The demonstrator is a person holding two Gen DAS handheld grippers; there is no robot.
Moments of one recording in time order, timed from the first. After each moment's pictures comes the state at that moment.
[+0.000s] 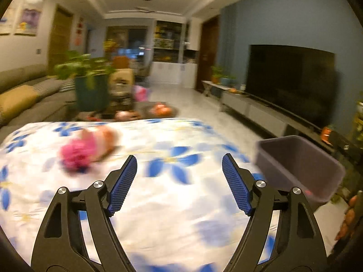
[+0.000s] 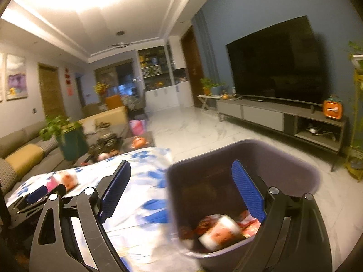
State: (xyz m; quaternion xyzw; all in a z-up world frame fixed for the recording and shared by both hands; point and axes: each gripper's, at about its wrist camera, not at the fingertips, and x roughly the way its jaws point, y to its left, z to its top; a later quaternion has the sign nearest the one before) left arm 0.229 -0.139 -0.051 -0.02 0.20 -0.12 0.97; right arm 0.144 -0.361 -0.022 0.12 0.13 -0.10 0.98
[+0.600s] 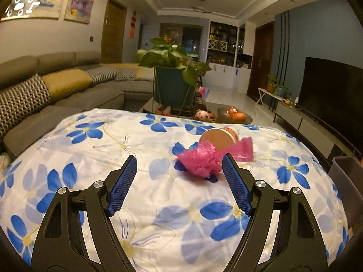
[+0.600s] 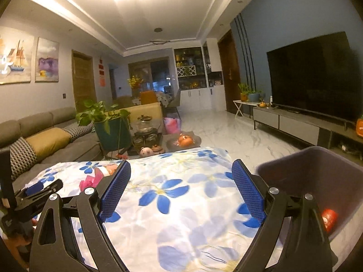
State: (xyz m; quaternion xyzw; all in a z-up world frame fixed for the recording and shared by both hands) left arm 0.262 0.028 -0.053 -0.06 0.22 0.03 0.97; right arm 0.194 -0.238 -0.016 0.07 0.12 0.00 0.99
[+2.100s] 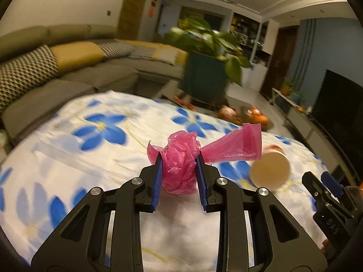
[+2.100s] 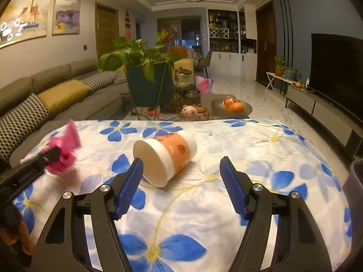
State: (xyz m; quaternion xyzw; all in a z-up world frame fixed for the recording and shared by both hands) left arm 0.330 0.110 -0.062 -0.12 0.26 0.07 0.96; right arm 0.333 -0.089 -0.056 0.01 0.26 0.07 0.96
